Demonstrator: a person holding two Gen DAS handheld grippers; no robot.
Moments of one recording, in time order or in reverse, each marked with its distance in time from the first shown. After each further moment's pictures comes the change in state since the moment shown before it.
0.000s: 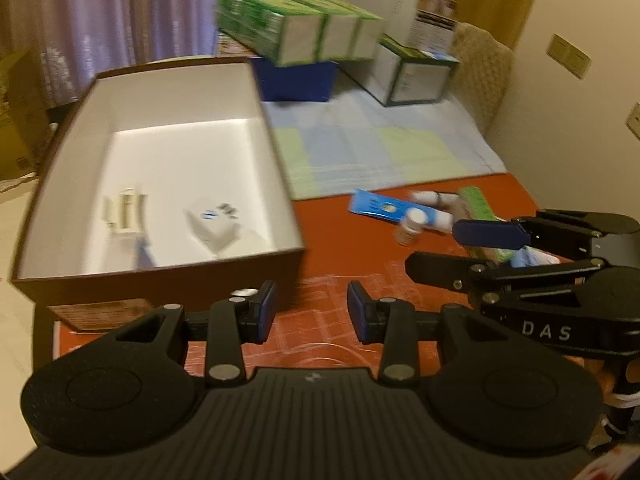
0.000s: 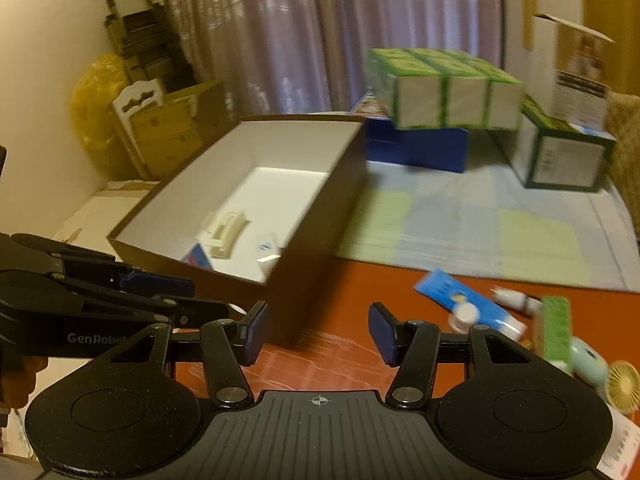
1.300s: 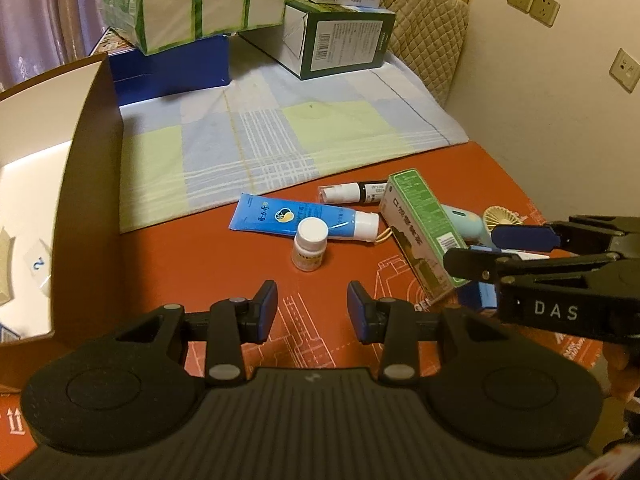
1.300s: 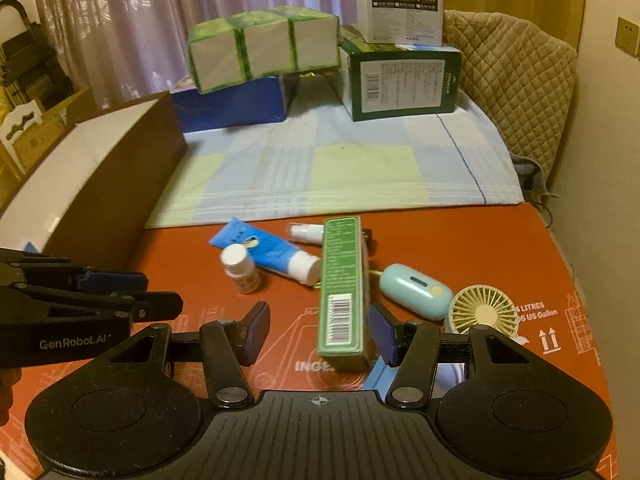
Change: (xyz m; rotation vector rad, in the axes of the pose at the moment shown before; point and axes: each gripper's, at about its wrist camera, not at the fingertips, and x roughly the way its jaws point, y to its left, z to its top) left arm 0.119 -0.104 0.023 0.118 0.034 -0.058; right arm -0.014 -0.152 -0.043 0.193 0.065 -0.267
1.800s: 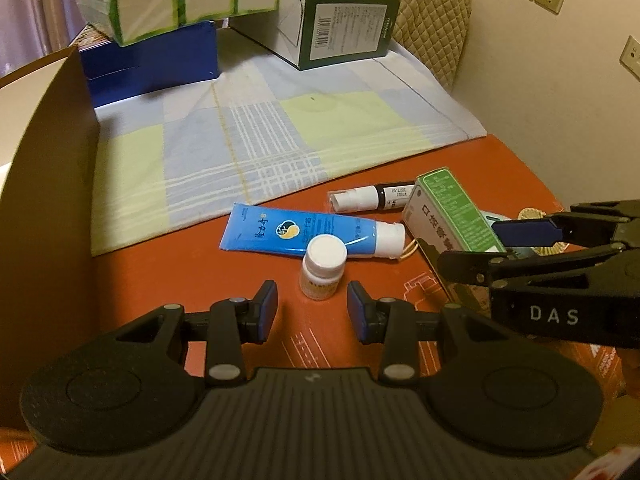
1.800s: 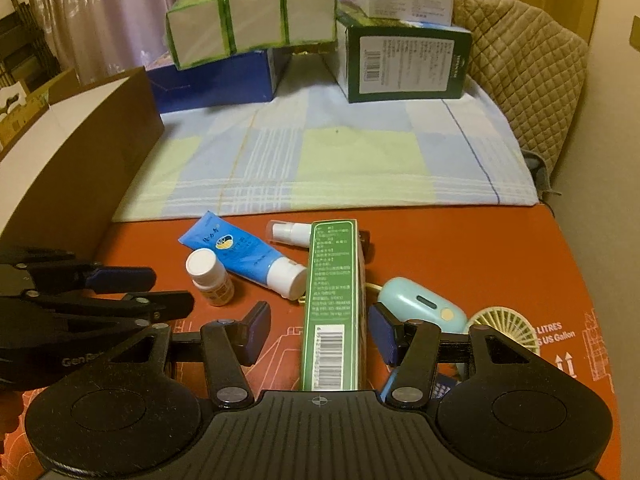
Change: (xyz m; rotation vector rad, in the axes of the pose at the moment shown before) left arm 0.055 0.009 0.012 0.039 0.006 -0.005; right arm 0.055 -0.006 0.016 -0.025 0.059 -0.029
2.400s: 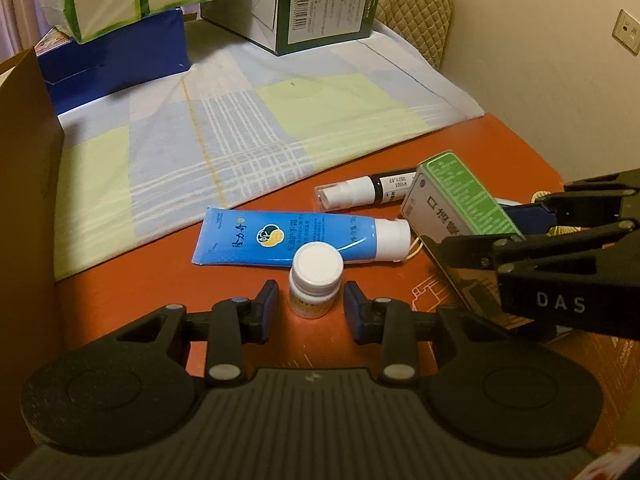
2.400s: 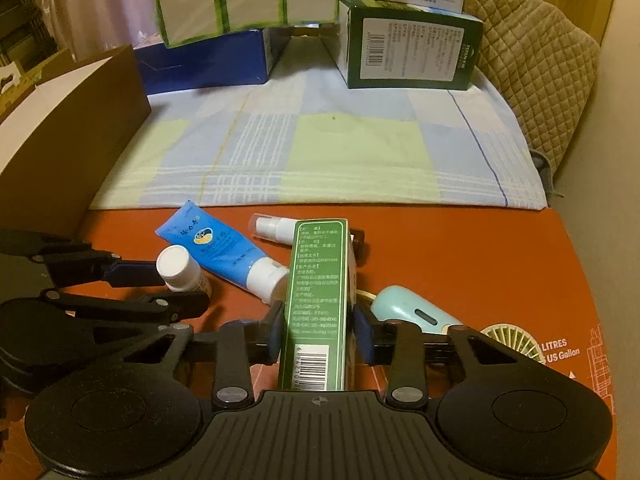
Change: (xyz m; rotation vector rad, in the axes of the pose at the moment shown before) left arm 0.035 -0.005 0.004 0.063 0.024 -0.023; right arm 0.026 -0.007 0.006 -0.035 0.032 -0.021
